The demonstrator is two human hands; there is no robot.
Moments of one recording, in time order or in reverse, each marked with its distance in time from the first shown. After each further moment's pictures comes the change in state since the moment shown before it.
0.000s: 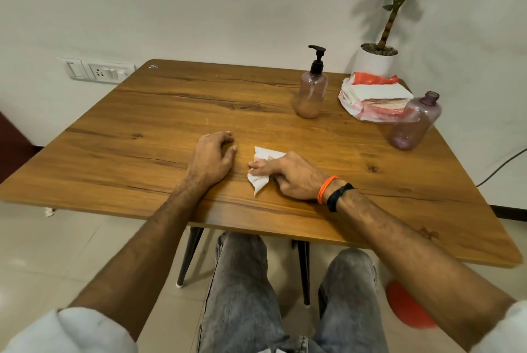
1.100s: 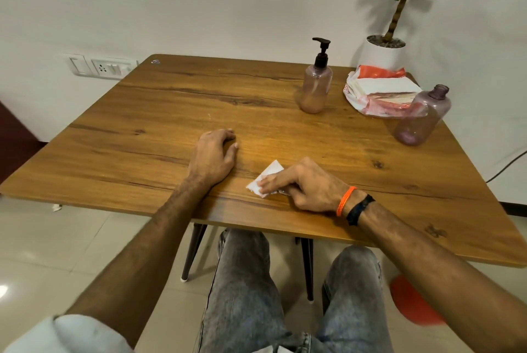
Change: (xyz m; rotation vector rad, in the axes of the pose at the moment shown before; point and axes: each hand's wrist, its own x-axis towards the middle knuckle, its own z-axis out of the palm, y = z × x) left_hand -0.003 -0.005 0.002 0.007 0.008 0.009; right_hand -0.032 -0.004 -0.001 0.097 0.033 -0.119
